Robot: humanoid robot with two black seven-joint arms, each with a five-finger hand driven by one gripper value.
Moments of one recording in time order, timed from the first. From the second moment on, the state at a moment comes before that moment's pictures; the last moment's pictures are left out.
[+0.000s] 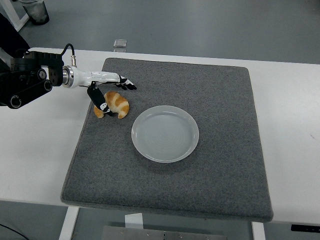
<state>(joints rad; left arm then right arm) -1.17 0.51 0.02 -0.75 1.16 -0.34 -0.44 0.00 0.00 -0.01 0.11 0.06 0.11 -0.04</state>
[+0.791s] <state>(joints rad) -1.19 0.52 0.02 -0.81 1.28 -0.34 -0.44 0.00 0.00 -0.01 0.11 0.06 0.11 -0.04</state>
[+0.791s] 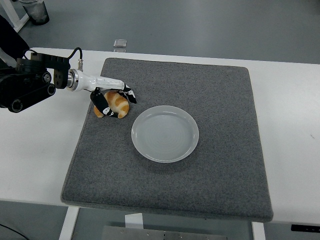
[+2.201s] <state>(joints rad) -1.37 0.55 0.03 -0.83 1.28 -0.33 -0.45 0.00 0.00 -0.01 0.11 0.06 0.11 -0.04</state>
